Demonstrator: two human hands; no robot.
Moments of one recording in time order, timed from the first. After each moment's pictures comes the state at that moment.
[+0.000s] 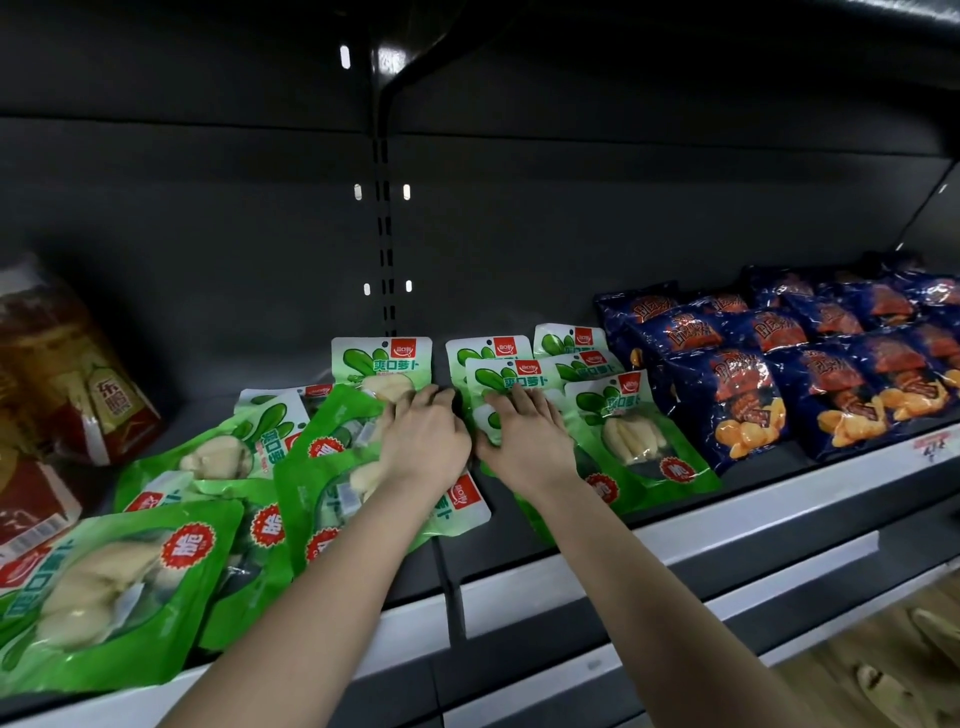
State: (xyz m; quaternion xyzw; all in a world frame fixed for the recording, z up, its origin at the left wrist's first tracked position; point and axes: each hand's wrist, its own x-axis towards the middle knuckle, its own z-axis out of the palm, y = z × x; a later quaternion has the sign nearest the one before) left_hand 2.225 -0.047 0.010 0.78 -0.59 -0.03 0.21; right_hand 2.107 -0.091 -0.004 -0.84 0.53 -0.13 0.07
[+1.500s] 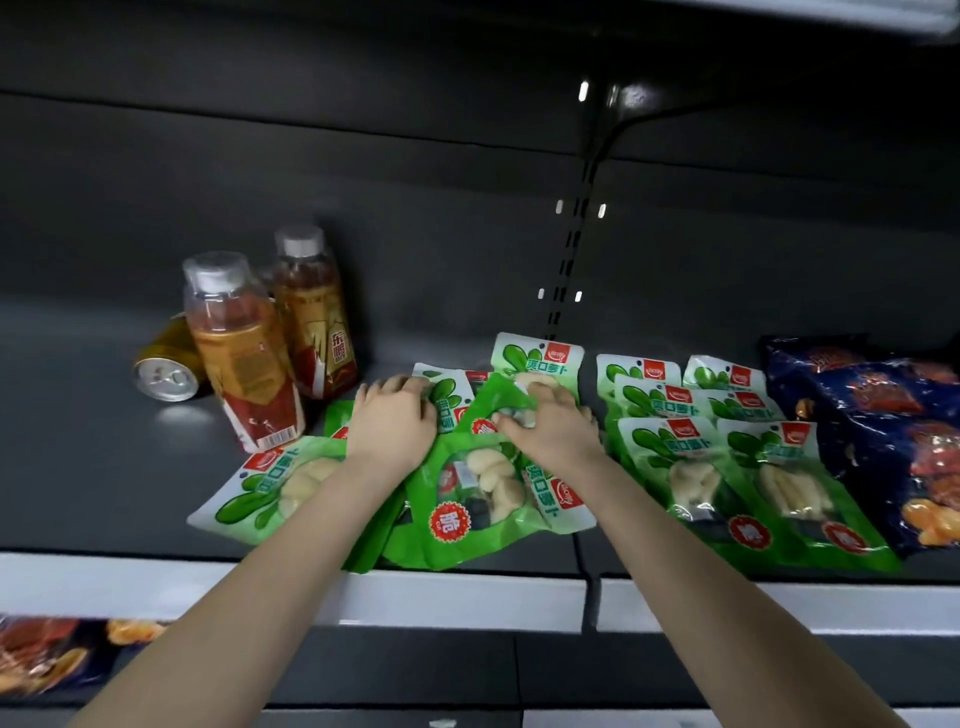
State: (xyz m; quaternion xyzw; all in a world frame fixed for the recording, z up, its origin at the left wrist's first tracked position) left_hand 2.369 0.046 0.007 0.85 -0.47 0.03 0.22; right_hand 2.214 -0.057 0.016 -0.86 0.48 -0.09 0.17
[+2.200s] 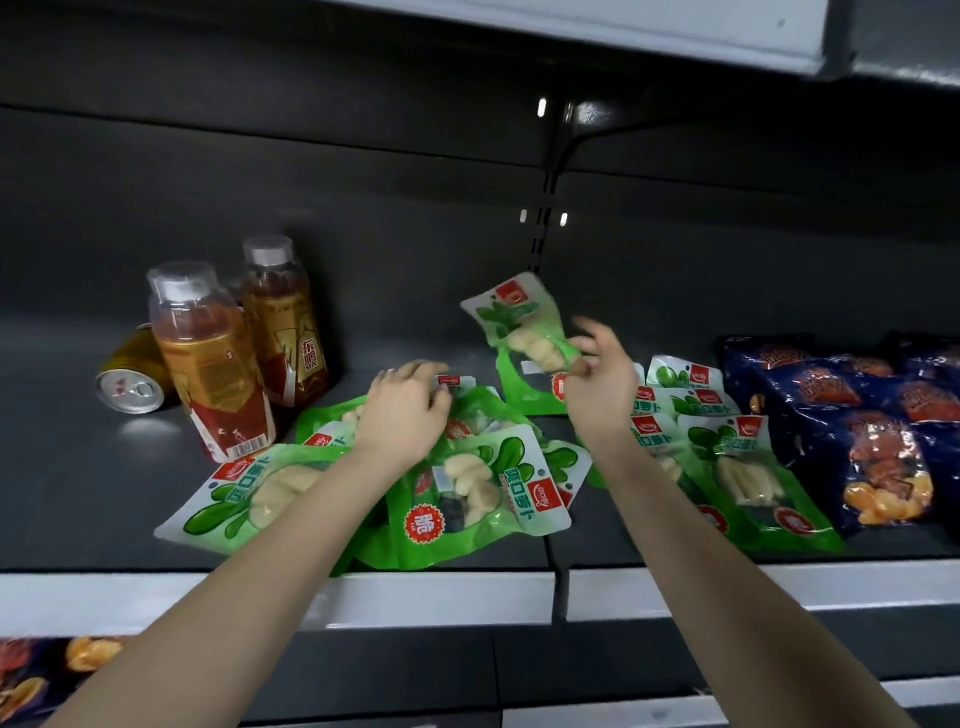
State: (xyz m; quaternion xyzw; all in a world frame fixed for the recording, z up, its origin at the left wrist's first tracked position) left_hand 2.340 0.034 0.031 0.78 -0.53 0.03 0.34; right_hand 2.177 -0.066 0.063 -0.69 0.44 -0.50 0.29
